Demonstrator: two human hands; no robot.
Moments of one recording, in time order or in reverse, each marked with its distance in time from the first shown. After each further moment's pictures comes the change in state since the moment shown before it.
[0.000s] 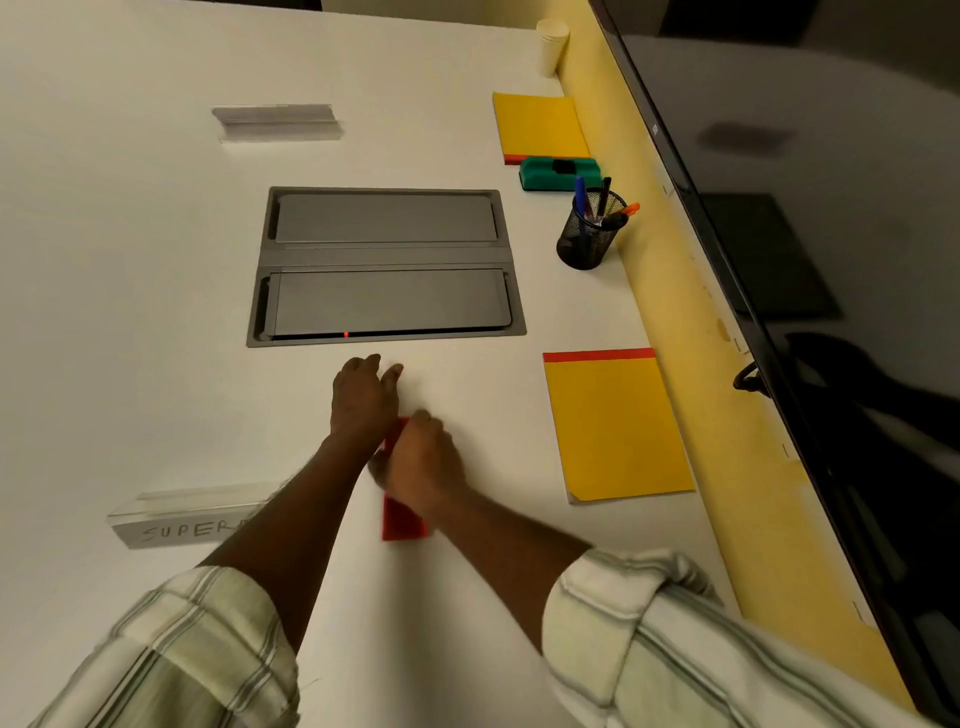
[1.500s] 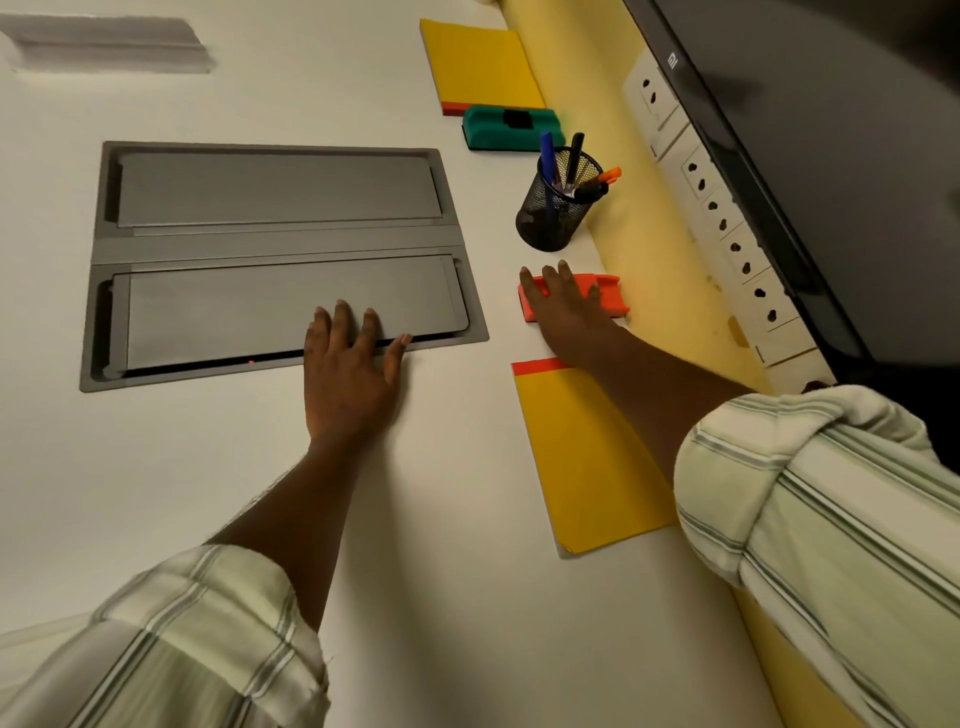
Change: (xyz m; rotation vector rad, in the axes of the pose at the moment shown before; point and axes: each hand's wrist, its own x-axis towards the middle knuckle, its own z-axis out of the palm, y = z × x) left_hand 0.081 0.023 0.083 0.281 0.111 0.315; right_hand 0.207 0.158 -0.167 -0.882 0.006 -0.034
